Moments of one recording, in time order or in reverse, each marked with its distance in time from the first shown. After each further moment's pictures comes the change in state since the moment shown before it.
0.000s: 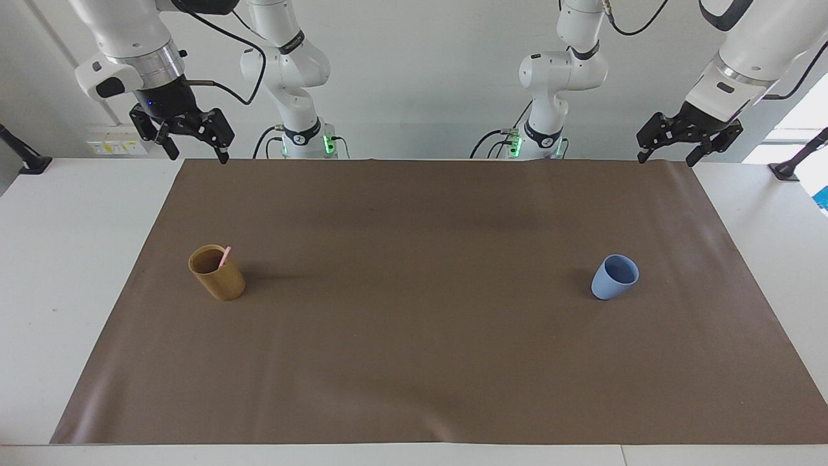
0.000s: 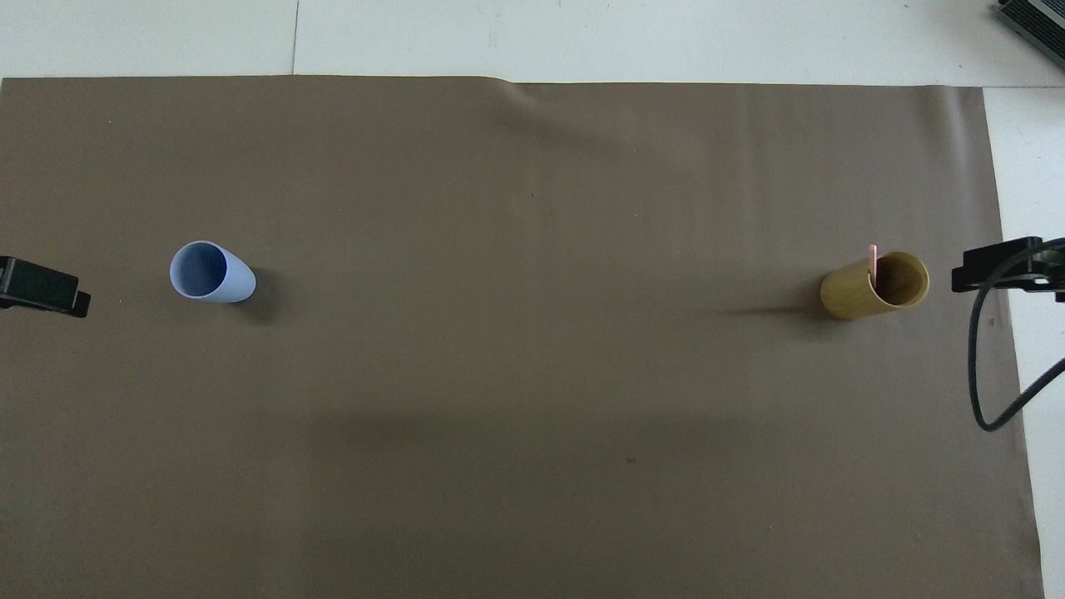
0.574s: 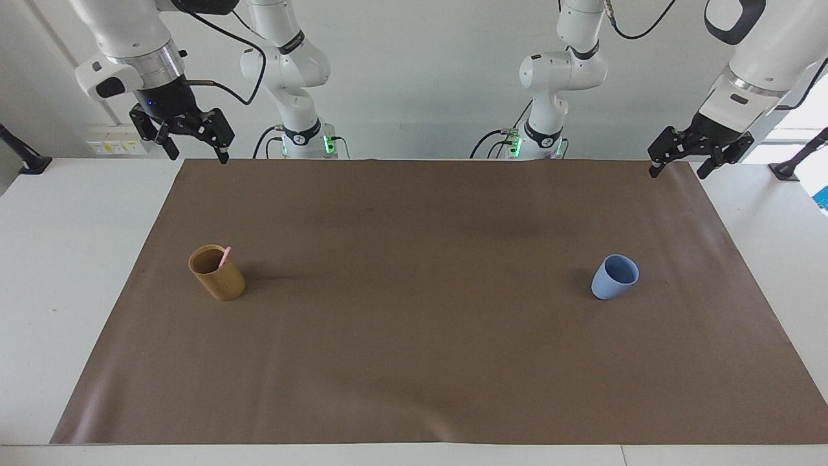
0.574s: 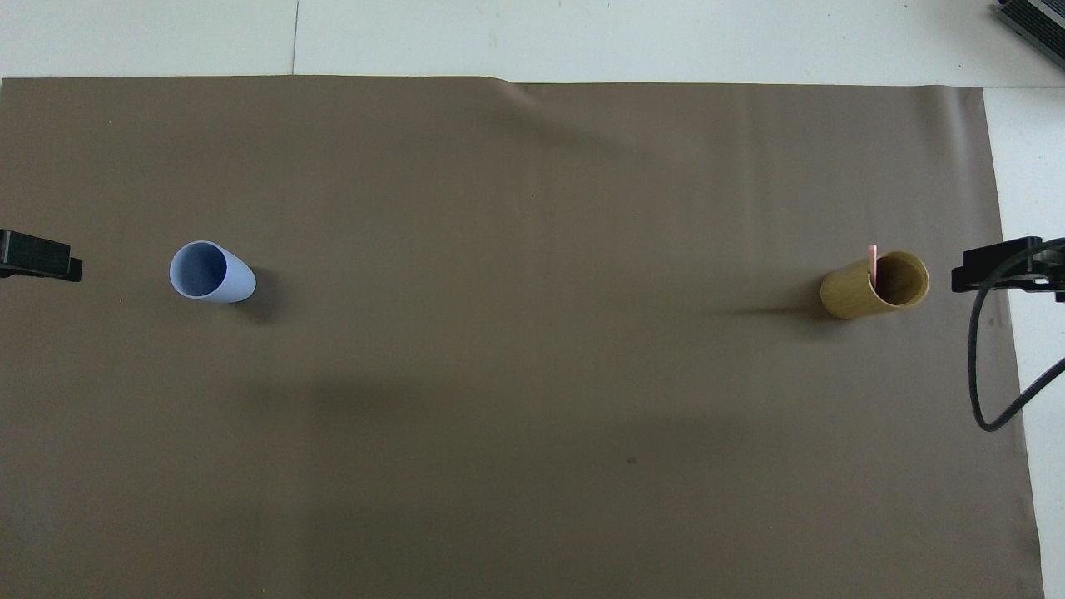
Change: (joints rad) left arm 0.085 0.011 0.003 -0.193 0.000 0.305 0.040; right arm 0.000 0.000 0.000 0.000 0.000 0.000 0.000
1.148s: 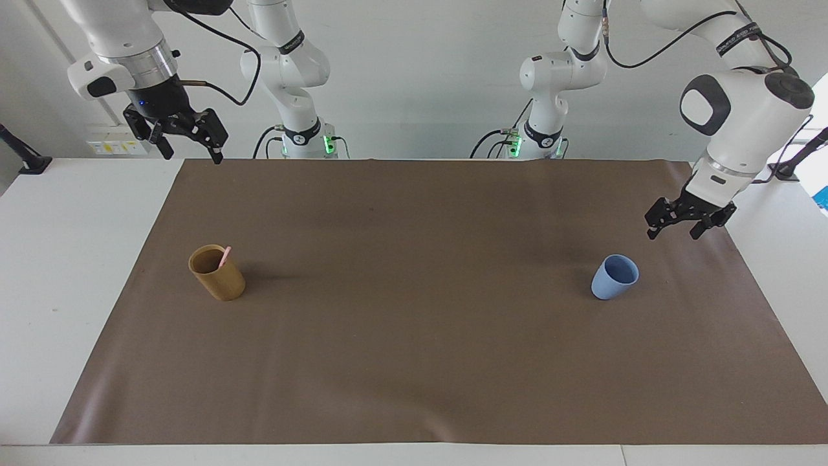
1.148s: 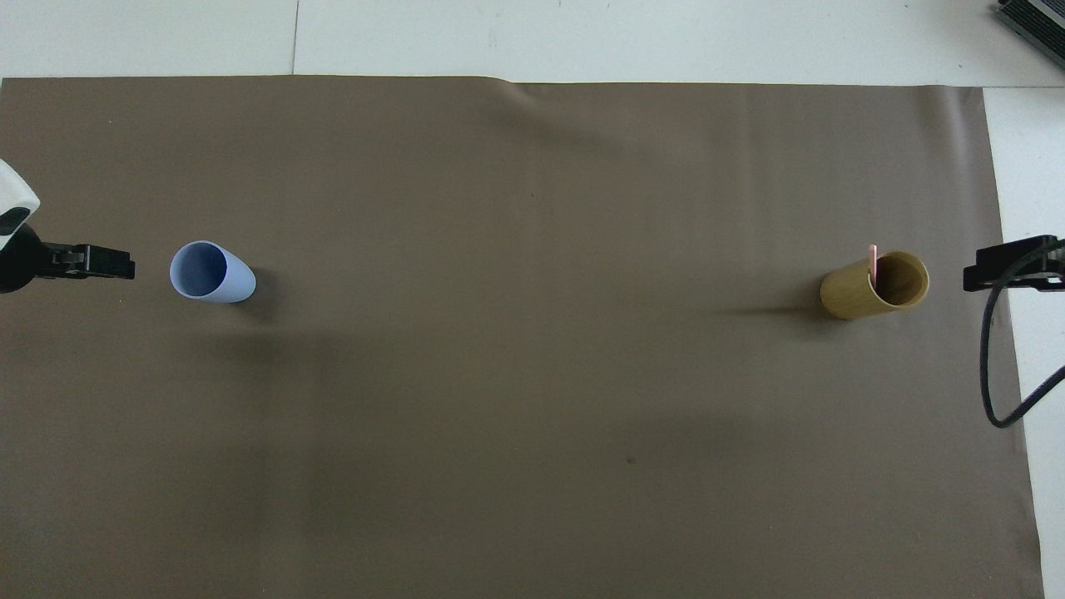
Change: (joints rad) left arm 0.022 0.058 -0.004 -0.216 -0.001 0.302 0.031; right arm -0.004 0.000 -0.015 0.000 0.000 0.001 0.000
